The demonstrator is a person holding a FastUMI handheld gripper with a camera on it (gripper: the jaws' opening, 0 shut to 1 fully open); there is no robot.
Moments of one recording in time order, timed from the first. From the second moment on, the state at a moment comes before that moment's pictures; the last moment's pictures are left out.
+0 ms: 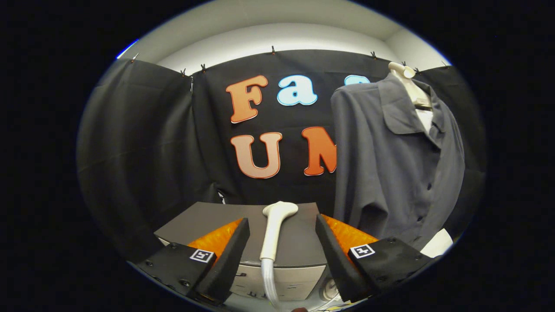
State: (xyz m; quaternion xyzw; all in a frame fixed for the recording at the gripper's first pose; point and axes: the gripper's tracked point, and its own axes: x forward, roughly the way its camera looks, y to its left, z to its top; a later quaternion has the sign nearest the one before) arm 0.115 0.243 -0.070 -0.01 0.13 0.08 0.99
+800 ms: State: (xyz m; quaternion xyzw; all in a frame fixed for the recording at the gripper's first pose) arm 0.247 0.278 -0.179 -0.04 0.26 0.02 0.96
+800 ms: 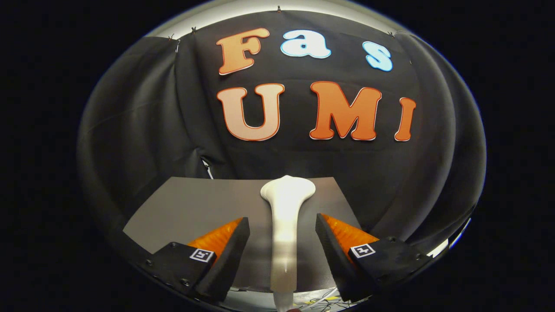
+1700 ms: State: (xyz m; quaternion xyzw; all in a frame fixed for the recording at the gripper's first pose) arm 0.281 0.268 -0.231 -0.02 0.35 -0.01 0.94
